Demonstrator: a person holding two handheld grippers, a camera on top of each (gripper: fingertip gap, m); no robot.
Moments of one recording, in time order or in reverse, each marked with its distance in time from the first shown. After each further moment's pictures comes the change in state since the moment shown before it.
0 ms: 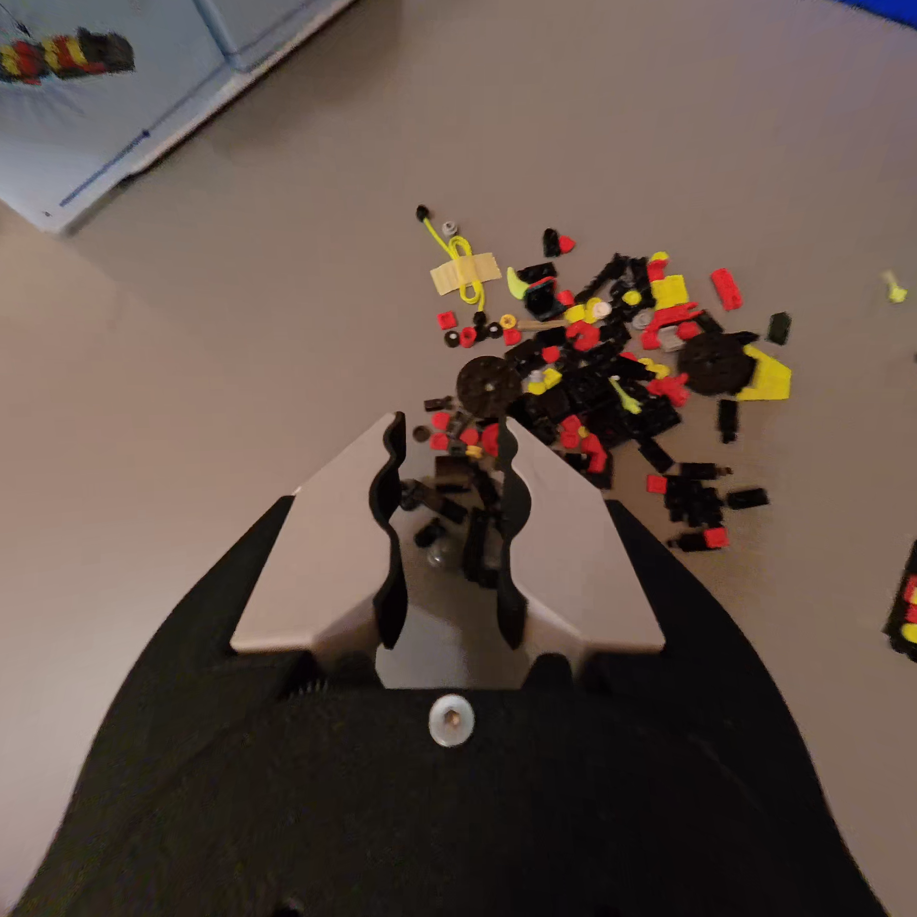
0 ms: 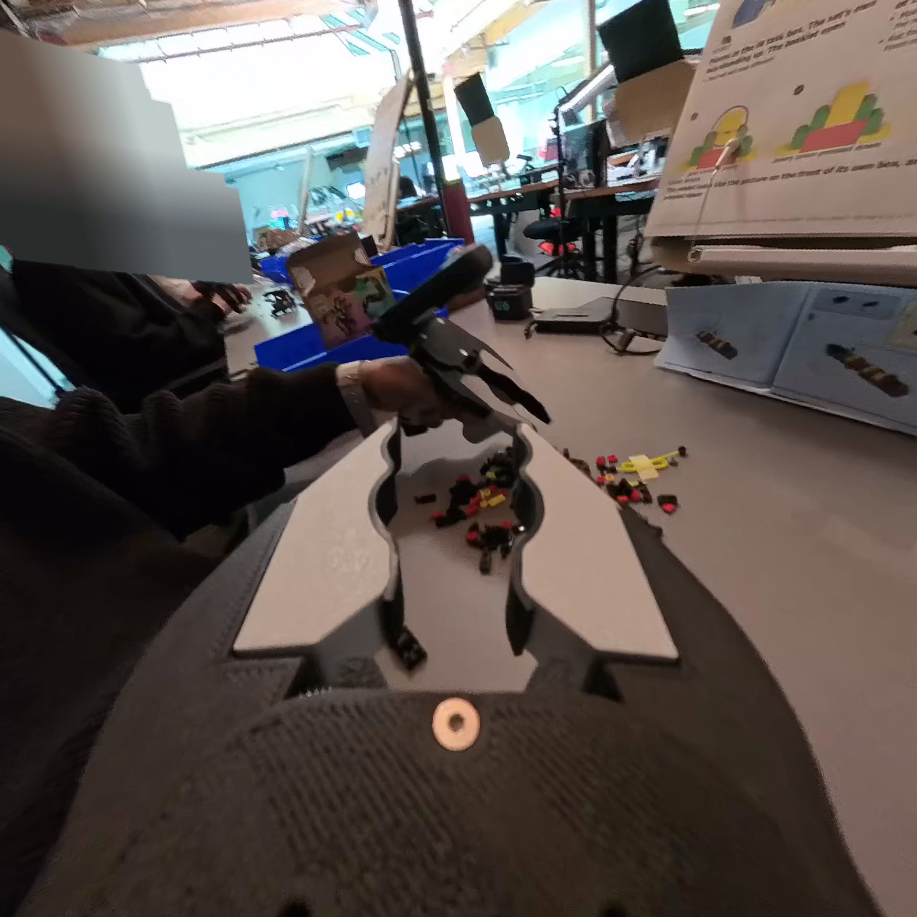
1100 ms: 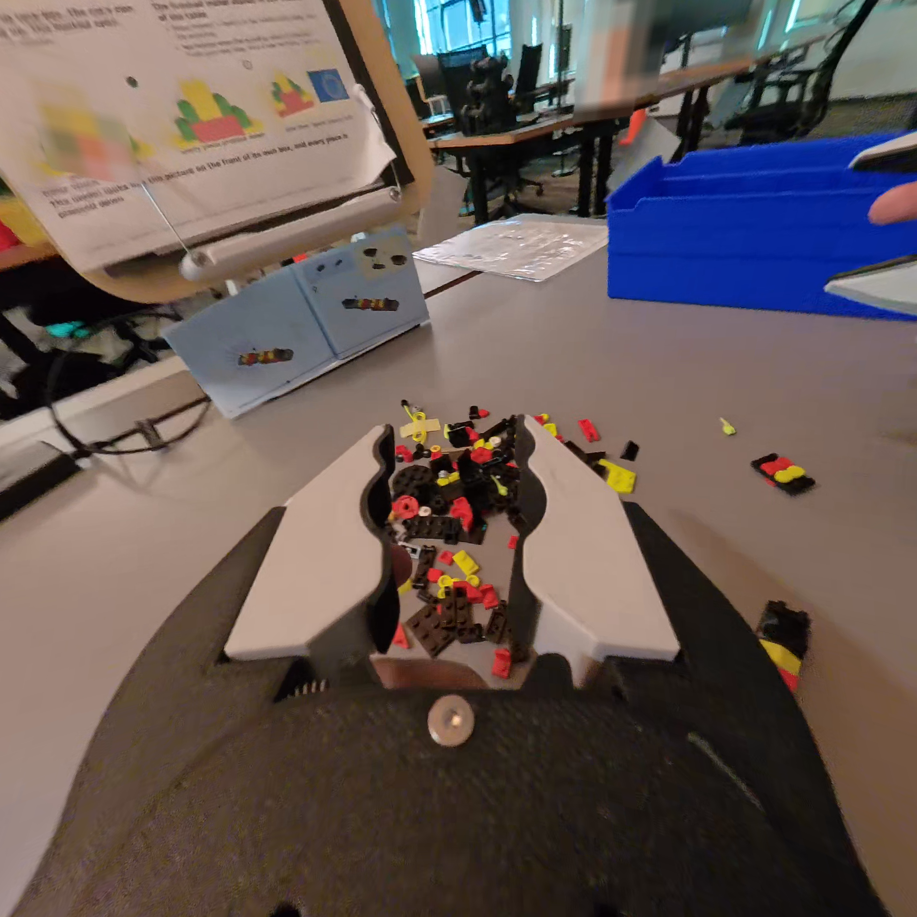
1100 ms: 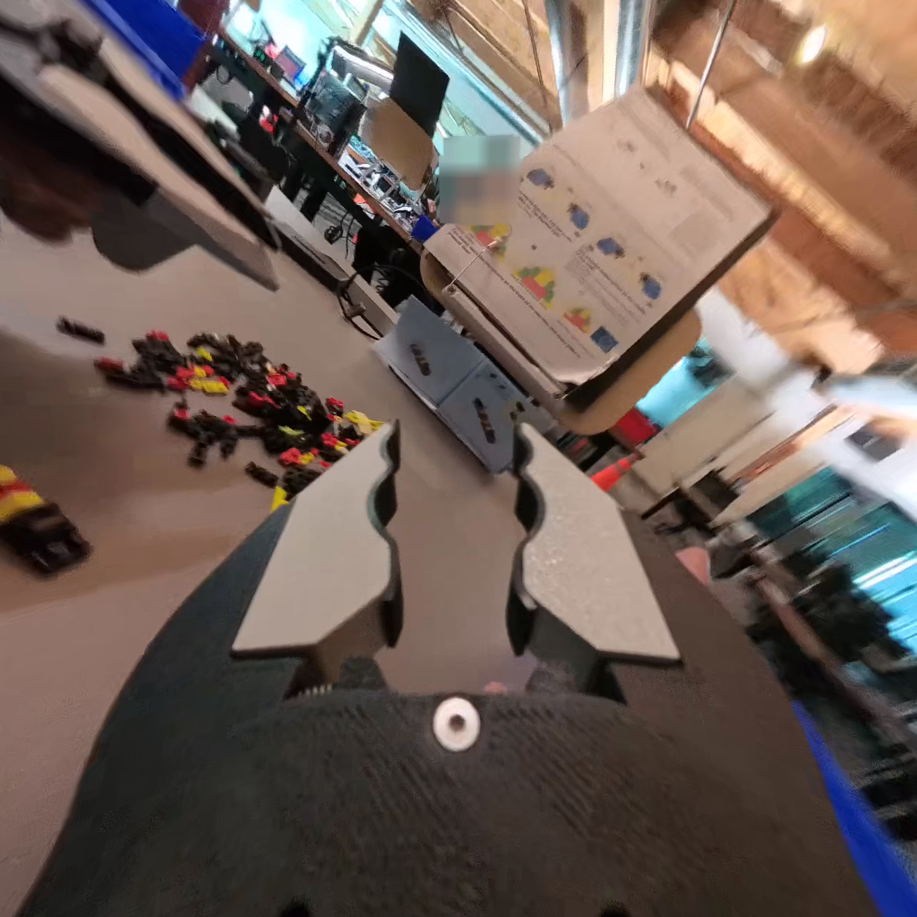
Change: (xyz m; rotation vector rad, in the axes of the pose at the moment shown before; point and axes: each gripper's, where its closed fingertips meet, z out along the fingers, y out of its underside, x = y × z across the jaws) left arm 0.082 -0.030 -0.081 0.591 -0.253 0.095; right arm 0.026 0.030 -0.033 -0.052 0.613 -0.910
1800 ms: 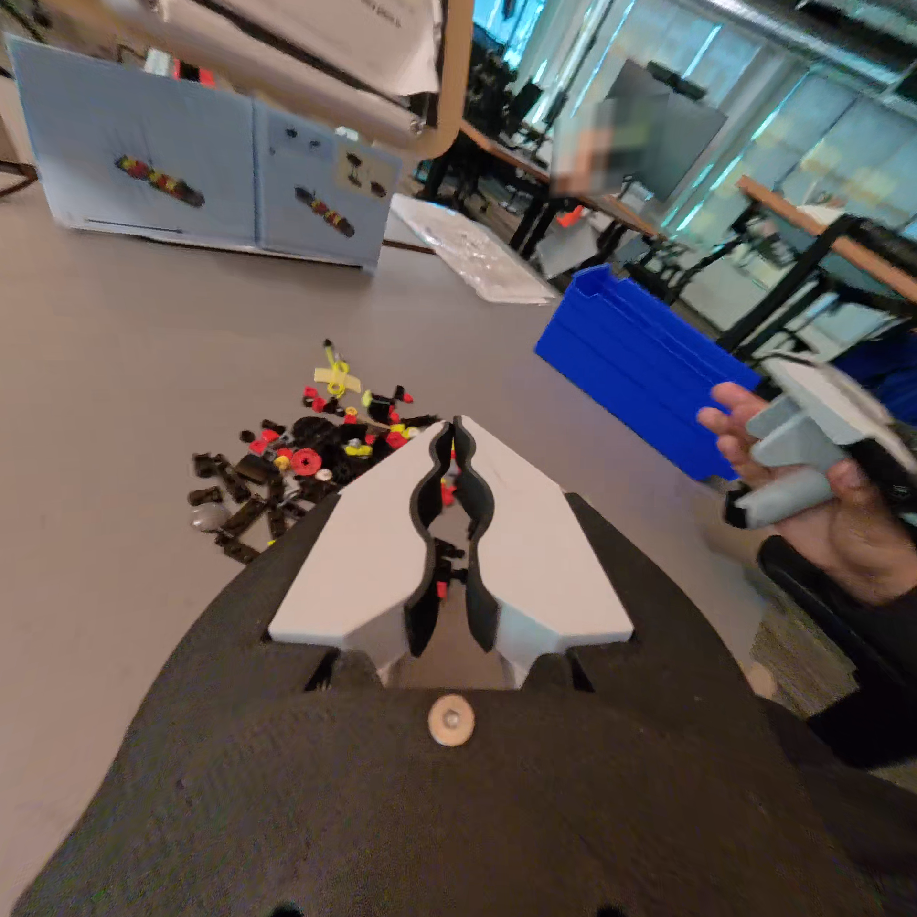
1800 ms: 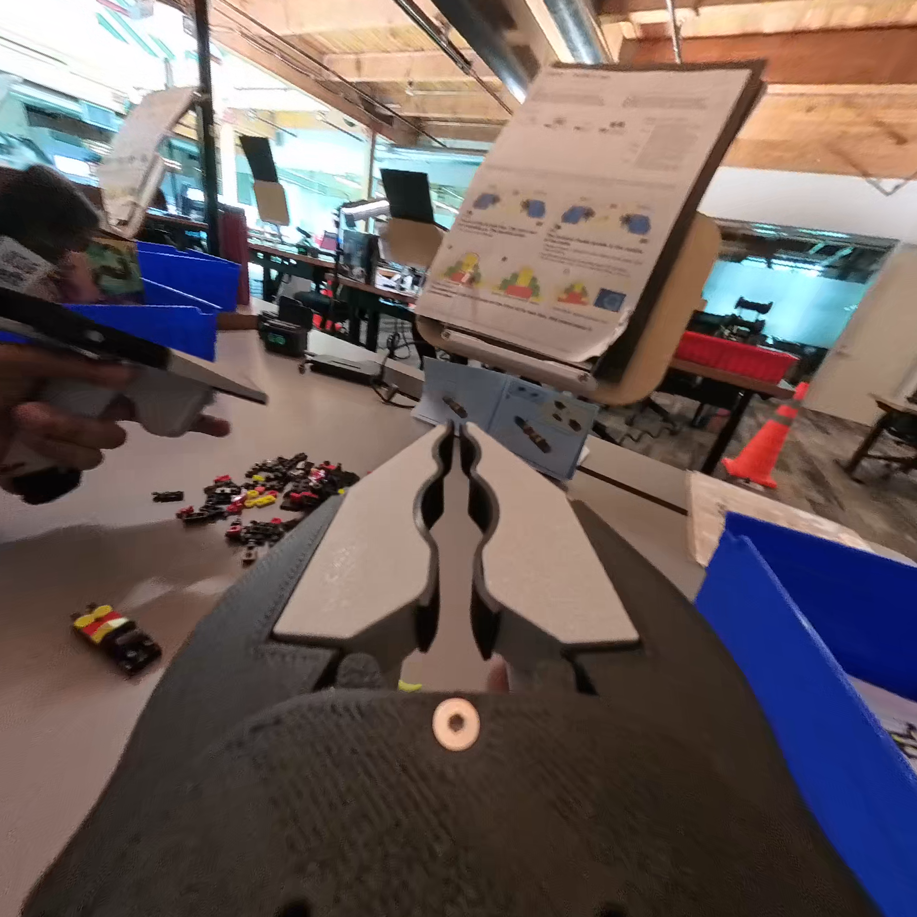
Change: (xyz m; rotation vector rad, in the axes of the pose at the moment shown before) left arm 0.001 0.005 0.008 -0.043 0.122 -0.601; right arm 0.052 0.013 -0.003 0.123 -0.062 0.515
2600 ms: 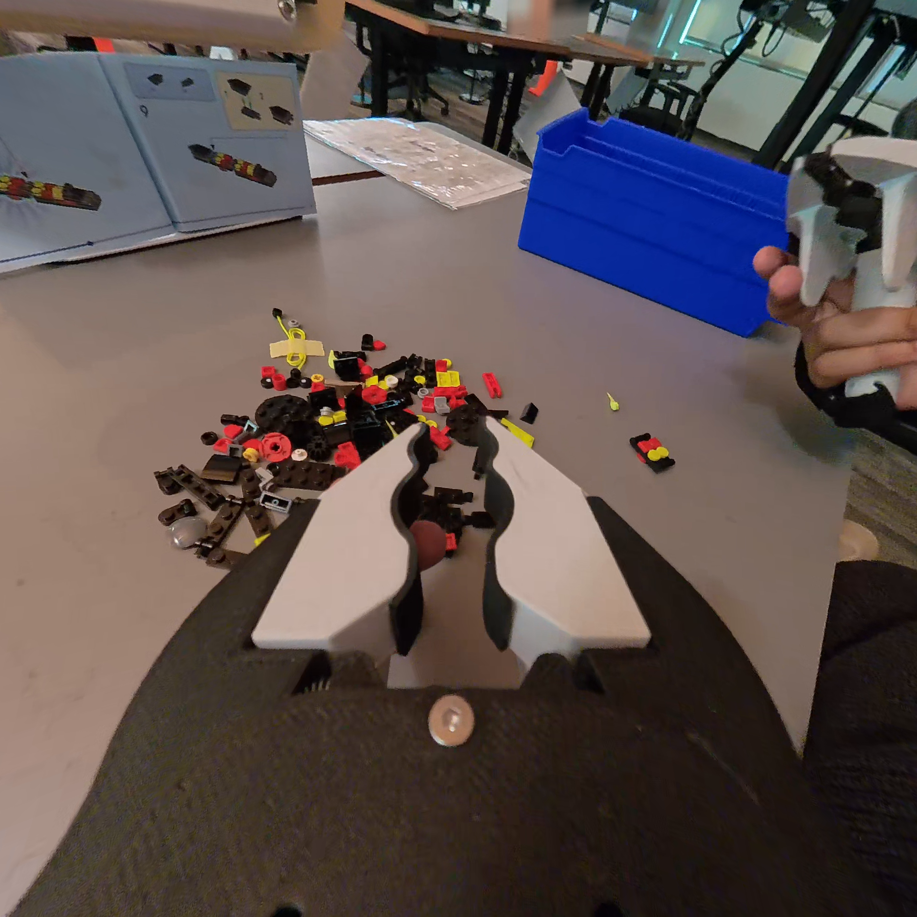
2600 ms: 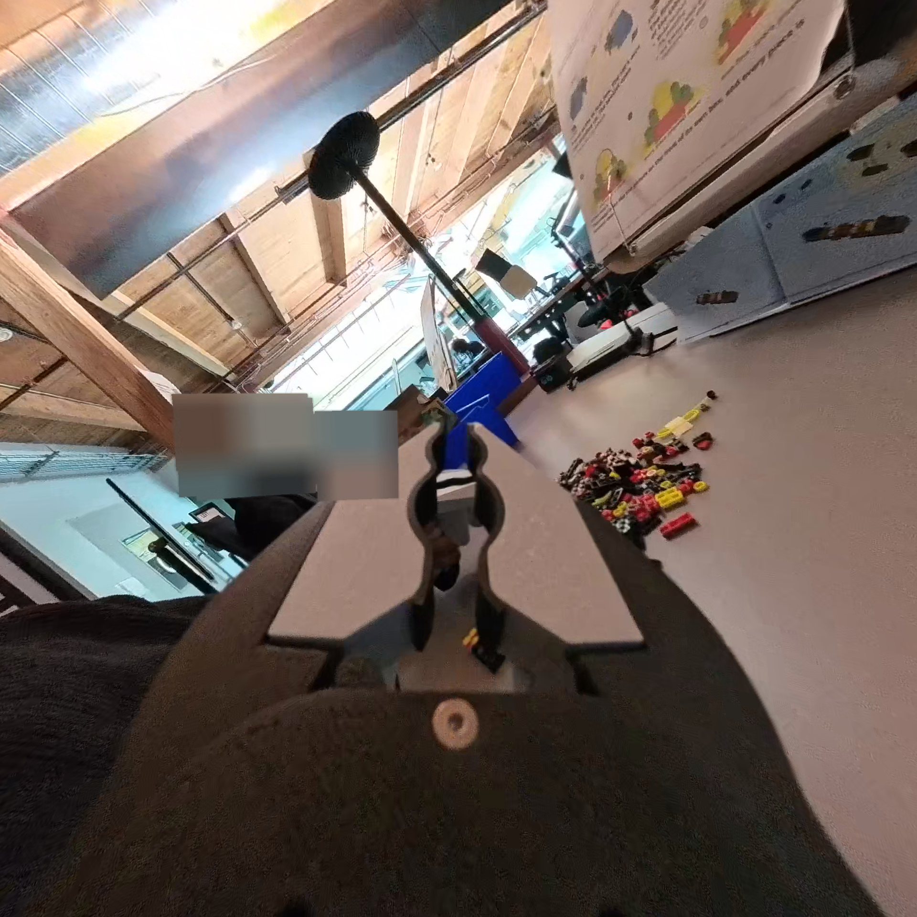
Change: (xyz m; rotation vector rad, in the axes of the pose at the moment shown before) left arm 0.015 0.043 0.009 -0.148 0.058 0.306; right arm -0.006 0.006 -0.012 0.027 -0.442 1.034
